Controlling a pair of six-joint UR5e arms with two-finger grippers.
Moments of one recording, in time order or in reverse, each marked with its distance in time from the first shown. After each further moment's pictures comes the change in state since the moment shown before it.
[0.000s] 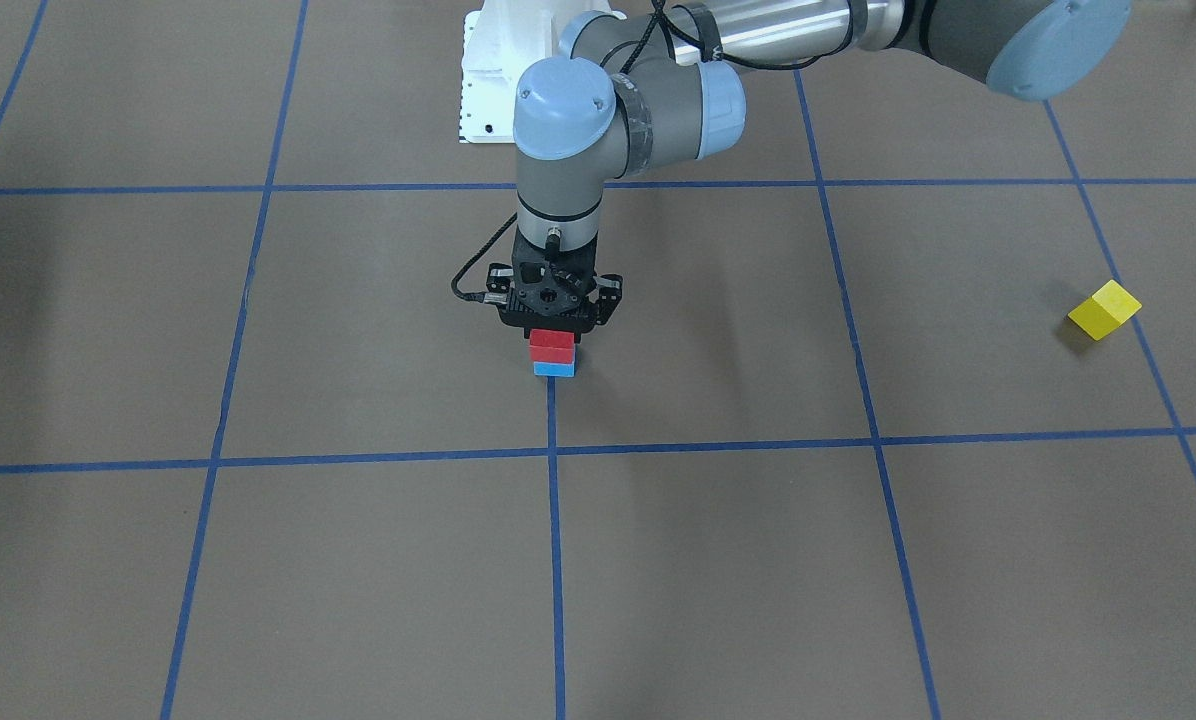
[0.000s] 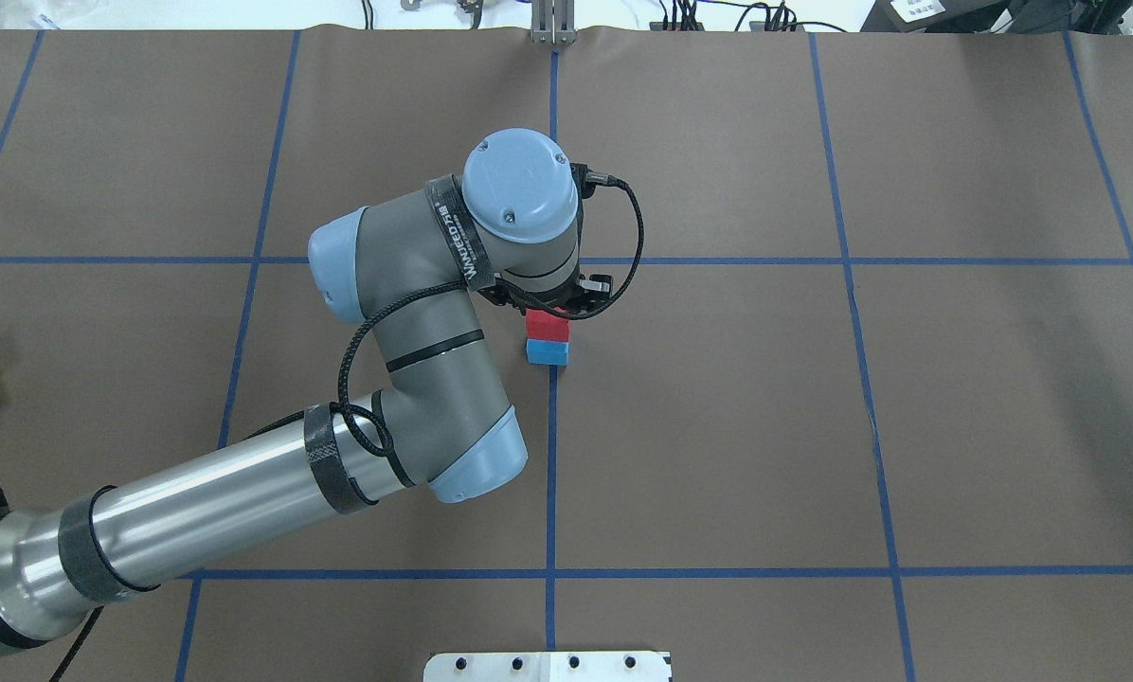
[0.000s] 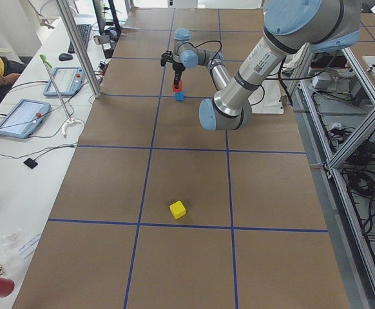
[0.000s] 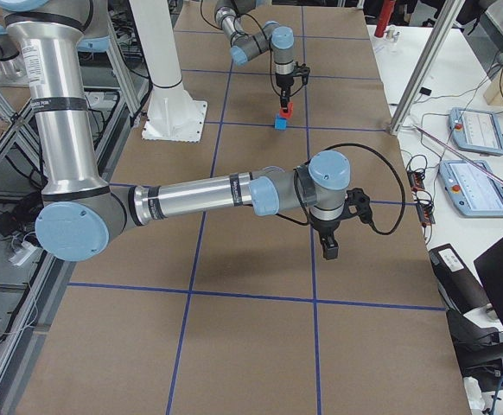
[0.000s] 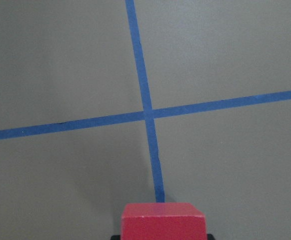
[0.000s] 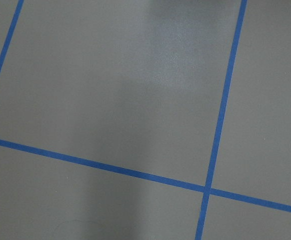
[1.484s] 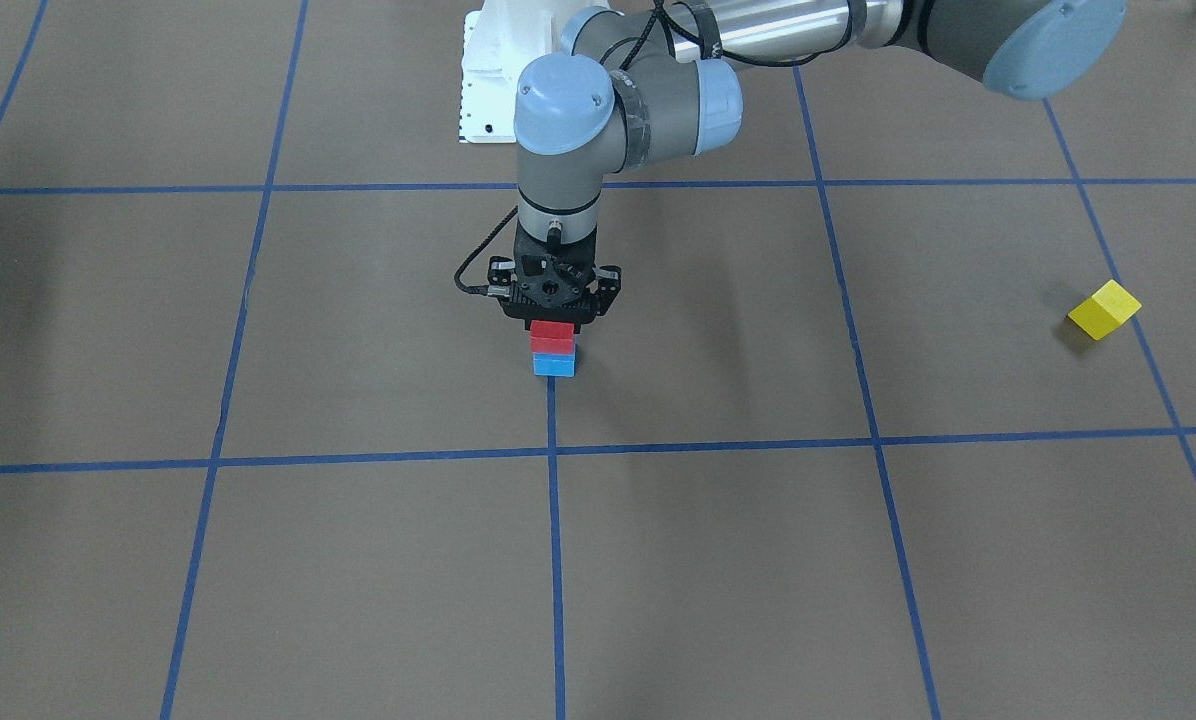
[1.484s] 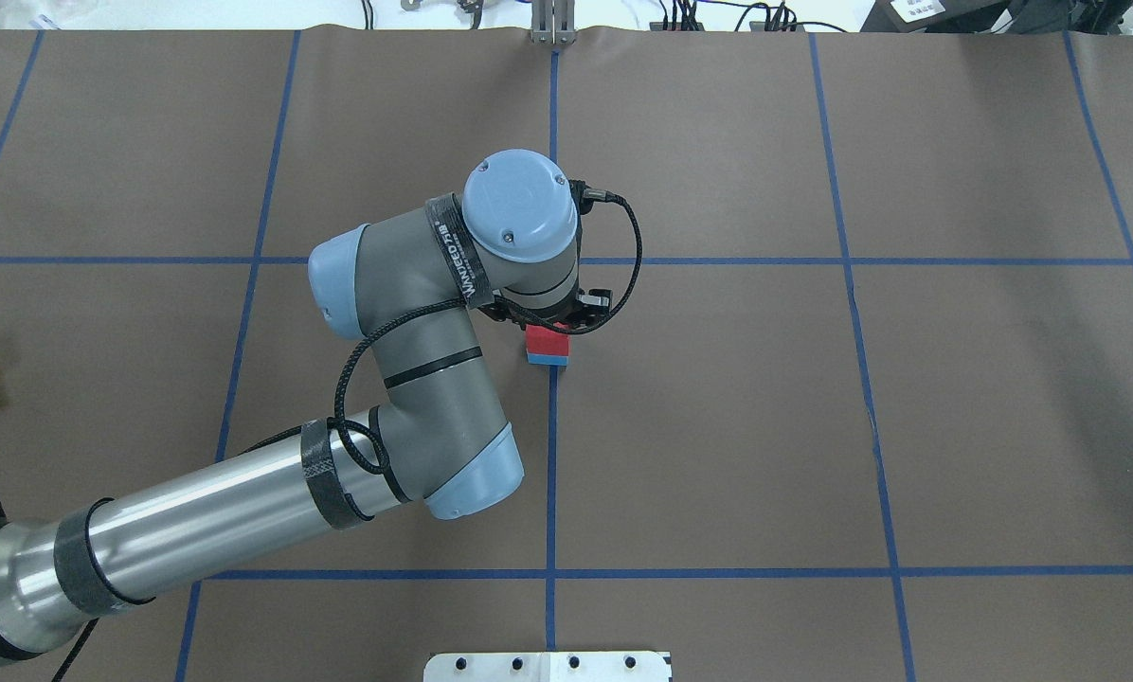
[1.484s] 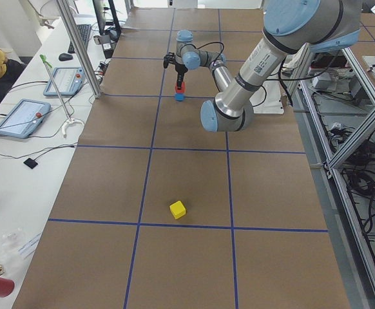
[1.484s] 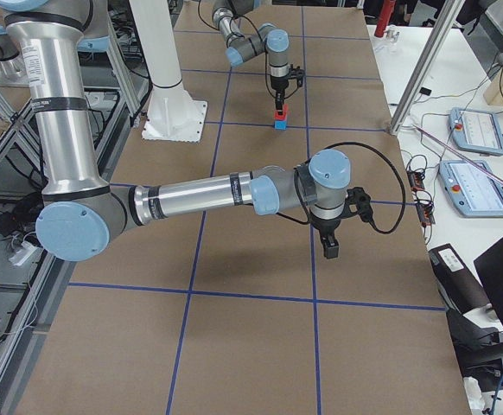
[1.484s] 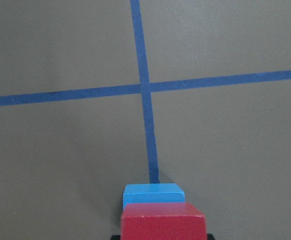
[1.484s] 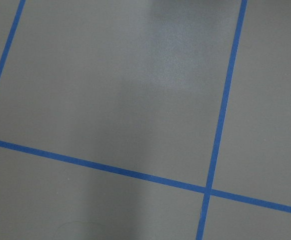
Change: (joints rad) left arm 0.010 0.015 -0.012 -0.001 0.002 -0.015; right arm 0.000 0.003 0.000 0.000 0.000 0.002
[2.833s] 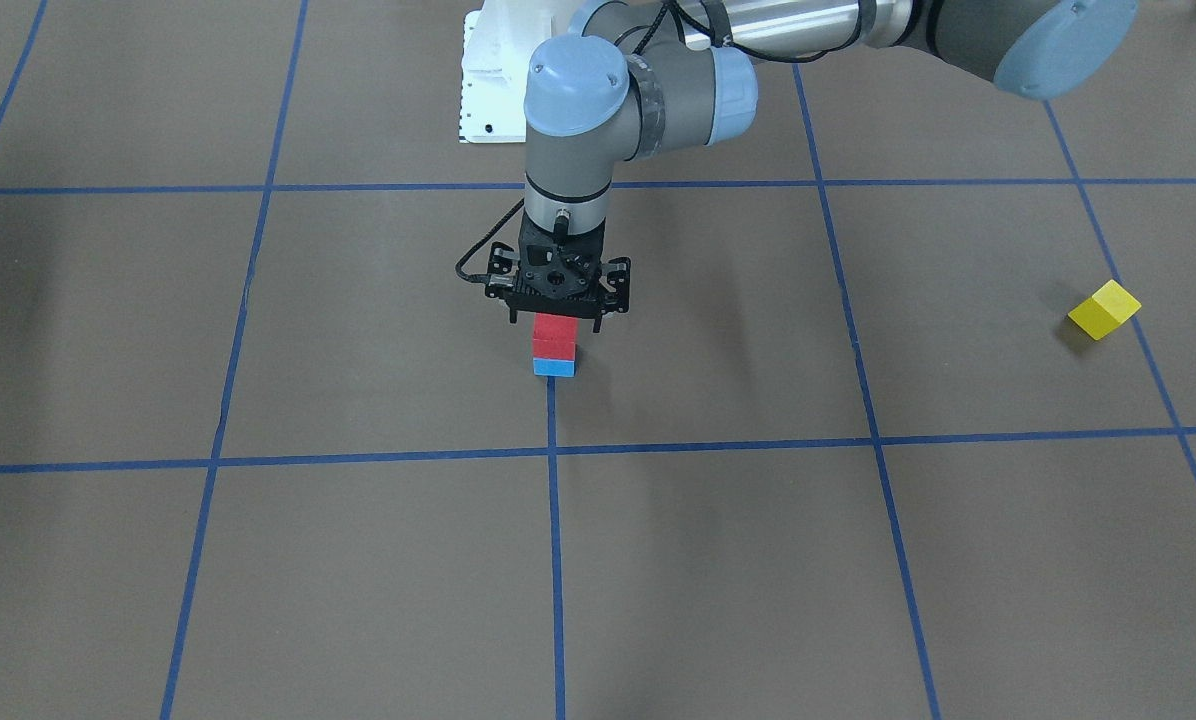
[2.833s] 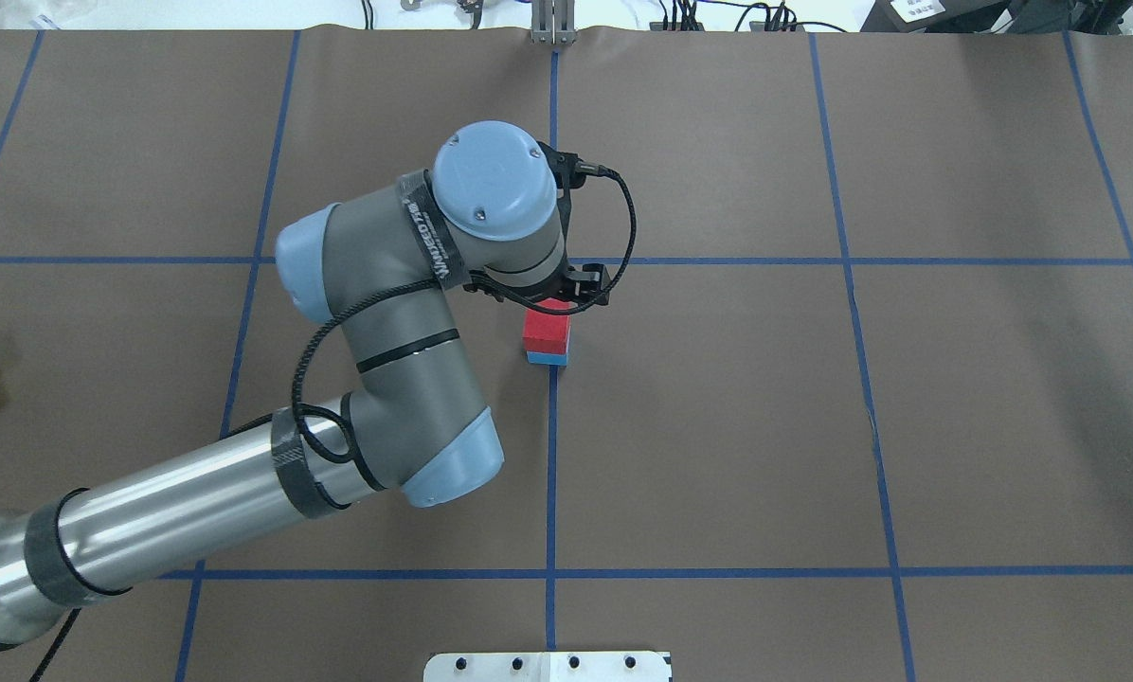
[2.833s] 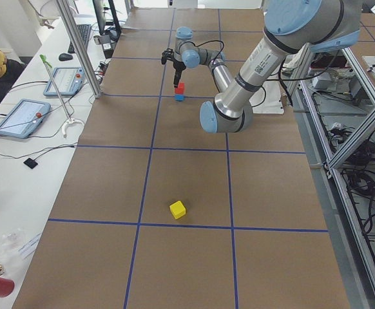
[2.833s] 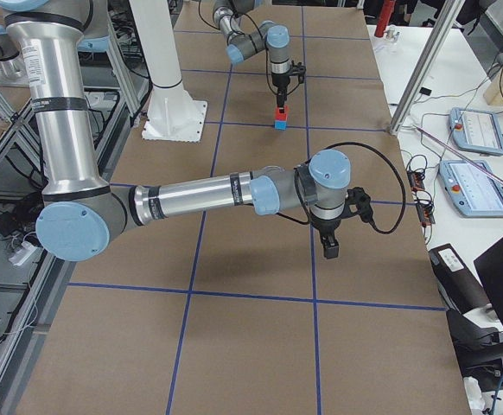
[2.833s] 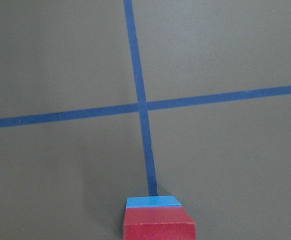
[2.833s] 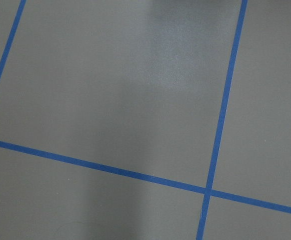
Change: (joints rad) left arm -0.042 0.045 -0.099 0.008 0.002 0.075; right arm 0.000 0.000 0.000 0.000 0.000 0.000
